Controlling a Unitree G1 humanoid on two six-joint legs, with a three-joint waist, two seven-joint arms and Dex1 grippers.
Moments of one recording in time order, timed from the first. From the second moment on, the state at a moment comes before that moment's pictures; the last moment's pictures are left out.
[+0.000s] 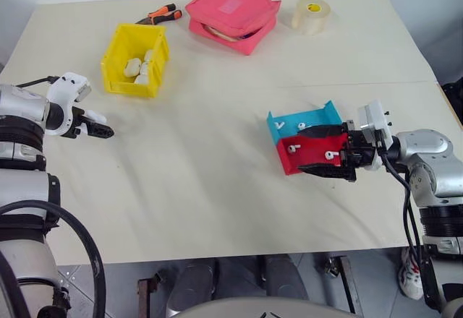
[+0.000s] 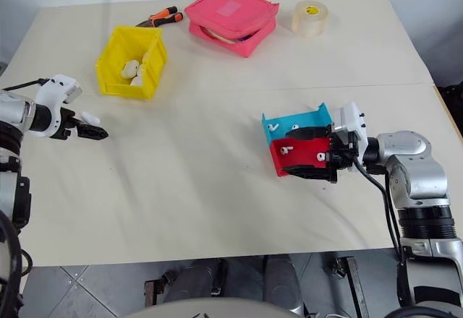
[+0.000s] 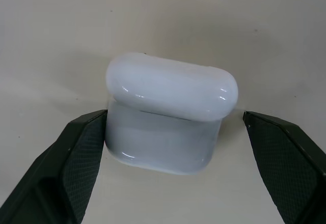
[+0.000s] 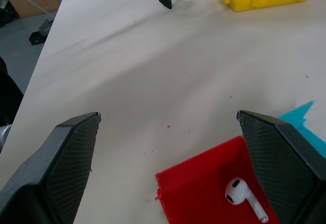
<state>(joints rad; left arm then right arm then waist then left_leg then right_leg) -1.17 0.87 -0.28 1.11 0.15 0.73 -0.95 -0.45 -0.74 -0.05 0.10 0.52 0.31 1.43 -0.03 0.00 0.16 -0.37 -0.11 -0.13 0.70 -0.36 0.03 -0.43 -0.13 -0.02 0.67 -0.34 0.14</state>
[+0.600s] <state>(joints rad) -1.19 0.85 -0.27 1.14 0.20 0.71 -0.99 -0.45 -0.76 -0.05 0.08 0.52 0.31 1.40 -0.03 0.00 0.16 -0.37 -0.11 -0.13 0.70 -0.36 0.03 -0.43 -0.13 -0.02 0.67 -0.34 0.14</state>
